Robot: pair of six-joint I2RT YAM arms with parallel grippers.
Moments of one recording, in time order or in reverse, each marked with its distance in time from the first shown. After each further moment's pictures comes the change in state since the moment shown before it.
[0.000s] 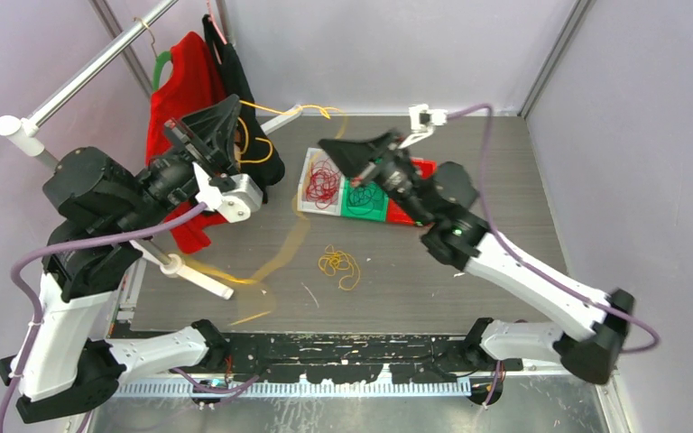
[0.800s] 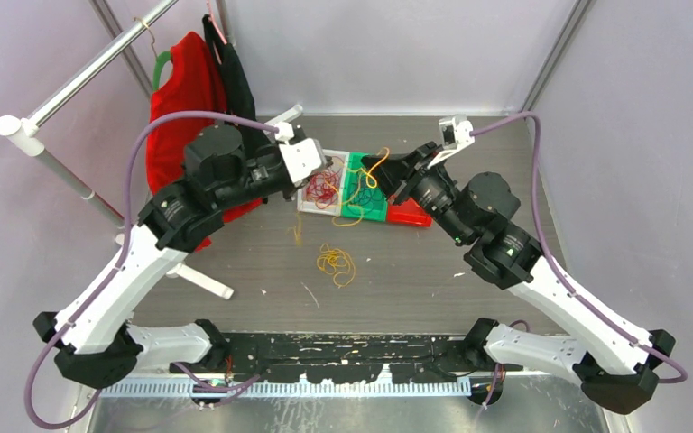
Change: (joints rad) left arm 0.000 0.156 -0.188 -0.035 0.249 -0.773; right arm -0.058 -0.257 -0.001 -0.473 0.106 -0.337
